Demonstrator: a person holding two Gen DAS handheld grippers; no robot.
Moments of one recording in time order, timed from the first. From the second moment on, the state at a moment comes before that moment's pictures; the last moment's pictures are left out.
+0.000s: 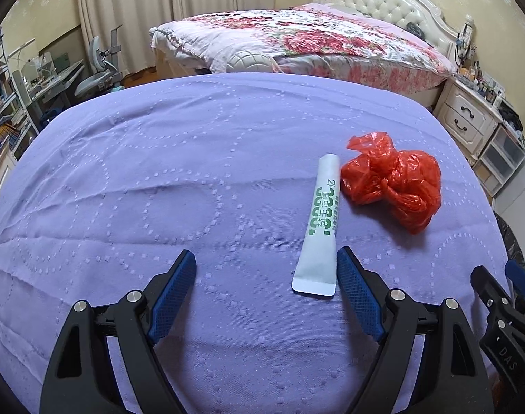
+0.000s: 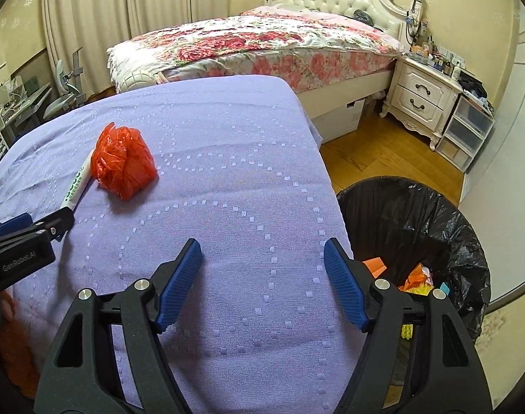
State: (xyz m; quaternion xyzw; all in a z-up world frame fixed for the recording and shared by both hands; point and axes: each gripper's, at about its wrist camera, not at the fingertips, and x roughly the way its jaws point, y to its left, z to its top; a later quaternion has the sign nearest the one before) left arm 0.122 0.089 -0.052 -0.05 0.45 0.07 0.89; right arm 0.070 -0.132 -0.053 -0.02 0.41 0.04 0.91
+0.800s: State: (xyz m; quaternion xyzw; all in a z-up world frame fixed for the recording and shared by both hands) left arm 0.131 0.096 -0.048 -0.01 0.43 0.04 0.90; right arm 0.067 -0.101 -0.050 -0.04 0.41 0.08 0.91
